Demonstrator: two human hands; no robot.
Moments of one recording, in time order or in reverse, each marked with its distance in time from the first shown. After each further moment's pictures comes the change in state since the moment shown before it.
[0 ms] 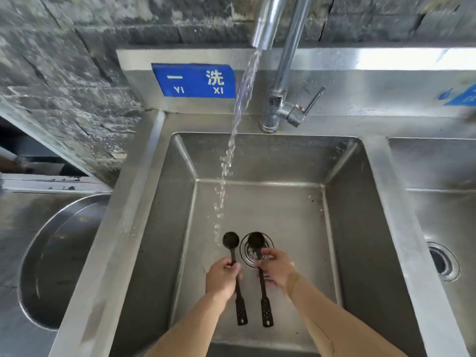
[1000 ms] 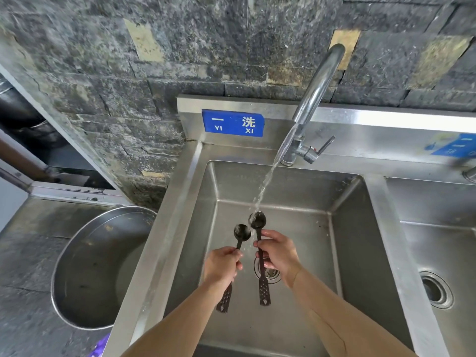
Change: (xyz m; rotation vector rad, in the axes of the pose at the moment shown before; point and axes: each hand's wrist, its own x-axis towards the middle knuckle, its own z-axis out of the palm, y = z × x) left_hand -0.067 0.076 -0.103 -0.259 0.026 0.064; right_hand -0.100 -0.092 0.041 0.094 -0.004 -0.258
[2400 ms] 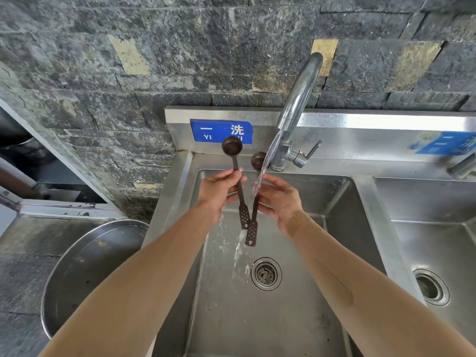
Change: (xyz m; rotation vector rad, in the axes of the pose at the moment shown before) left_hand 0.030 0.161 -0.005 -0.399 -0.243 0.319; right_hand 0.001 -0.114 -0.010 0.338 -0.056 -0.296
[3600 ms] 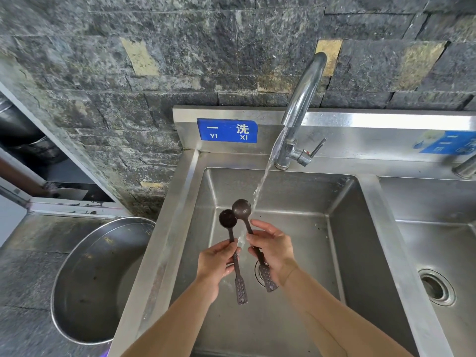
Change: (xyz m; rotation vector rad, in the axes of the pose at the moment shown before) left_hand -0.082 -0.123 -0.052 0.016 0.212 -0.278; right_hand -0.055 0.086 -0.005 -0.042 0.071 0.159
